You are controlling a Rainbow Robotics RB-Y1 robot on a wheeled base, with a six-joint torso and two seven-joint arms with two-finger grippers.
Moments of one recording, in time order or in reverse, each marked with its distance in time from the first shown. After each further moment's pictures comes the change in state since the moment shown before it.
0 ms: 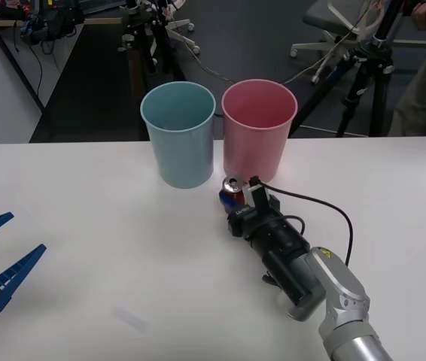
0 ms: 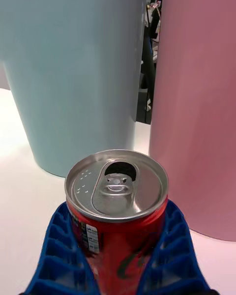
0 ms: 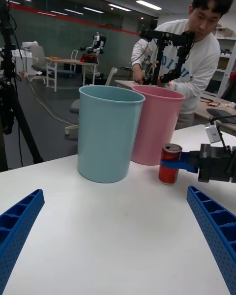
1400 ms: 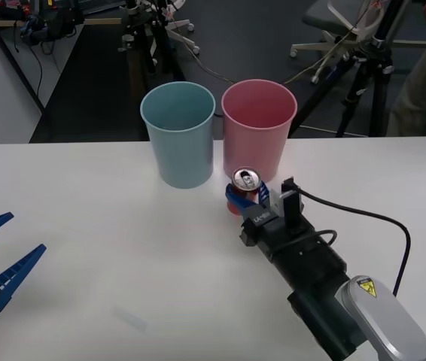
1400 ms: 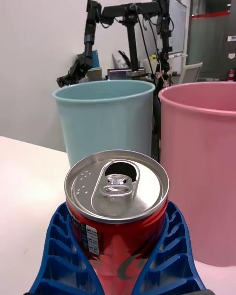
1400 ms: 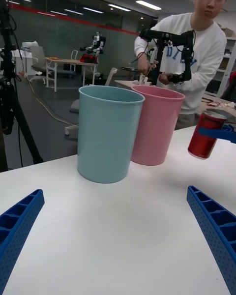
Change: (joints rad) right arm 0.316 -0.210 0.182 -0.642 0.177 0.088 -0.397; left arm 0.000 0.000 0.000 0.000 0.000 0.000 0.000
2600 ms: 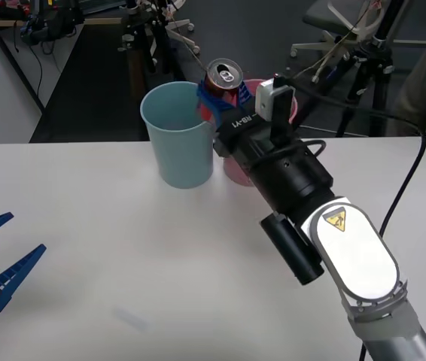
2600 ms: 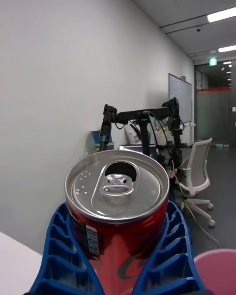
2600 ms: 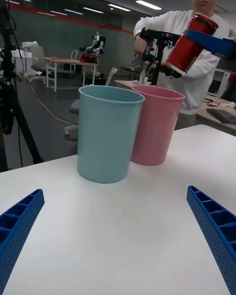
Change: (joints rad) right arm -0.316 0.082 -0.048 -0.066 0.554 0.028 -0.615; left arm 0.000 0.000 0.000 0.000 0.000 0.000 0.000
